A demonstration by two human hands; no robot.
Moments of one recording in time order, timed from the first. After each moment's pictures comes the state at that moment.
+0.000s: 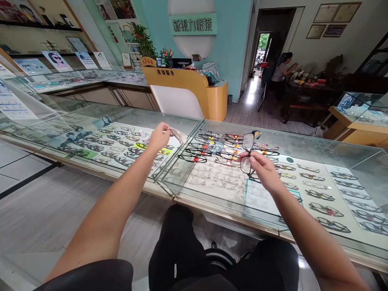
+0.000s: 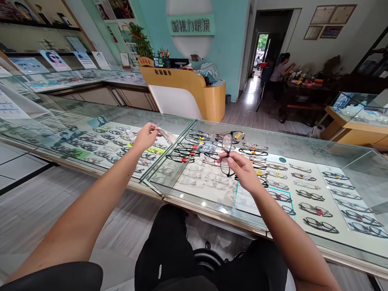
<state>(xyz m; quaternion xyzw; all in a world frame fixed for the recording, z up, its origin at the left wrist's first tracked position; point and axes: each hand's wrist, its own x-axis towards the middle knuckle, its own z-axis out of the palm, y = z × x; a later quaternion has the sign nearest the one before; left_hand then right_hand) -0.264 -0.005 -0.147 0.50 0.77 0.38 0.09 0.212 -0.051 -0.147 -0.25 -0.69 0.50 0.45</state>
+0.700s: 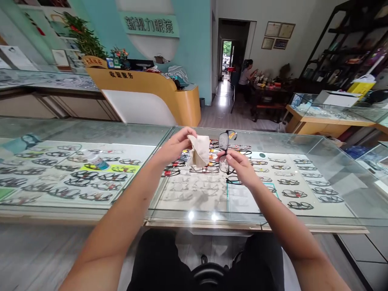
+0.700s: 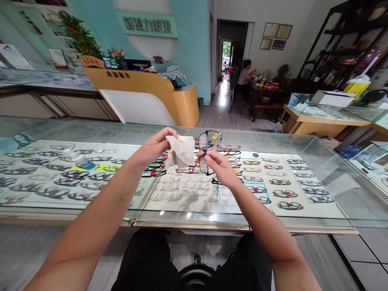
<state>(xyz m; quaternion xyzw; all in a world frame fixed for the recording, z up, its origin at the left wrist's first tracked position) -0.063 -0.001 -0.089 0.68 0.38 0.46 0.43 0.219 -0.033 -0.144 -0.25 -0.67 0.50 0.48</state>
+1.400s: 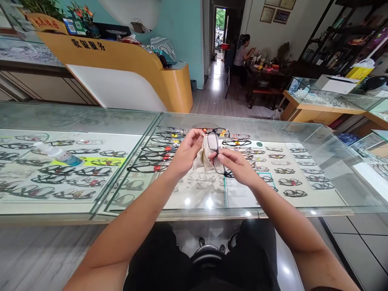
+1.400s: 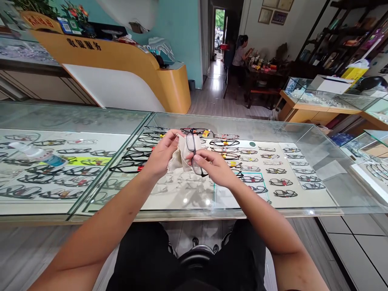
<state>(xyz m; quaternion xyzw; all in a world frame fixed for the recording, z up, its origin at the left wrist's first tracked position) 0.000 -0.020 -0.138 0.55 0.38 0.54 0.51 0.212 -0.040 -0.145 -0.30 -0.70 0.51 0.41</state>
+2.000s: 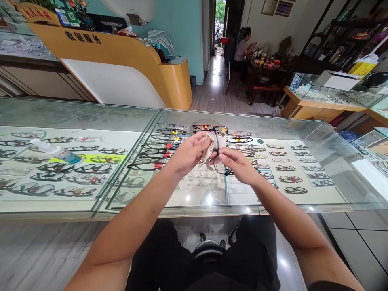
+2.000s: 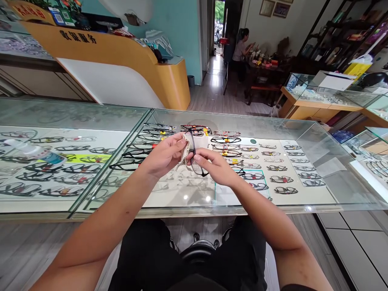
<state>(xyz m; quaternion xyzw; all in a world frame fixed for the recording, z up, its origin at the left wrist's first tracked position) -0.001 -0.024 -0.133 0.48 0.31 0.45 0.68 0.209 -0.040 -0.146 -0.27 -0.72 0.51 0.39</state>
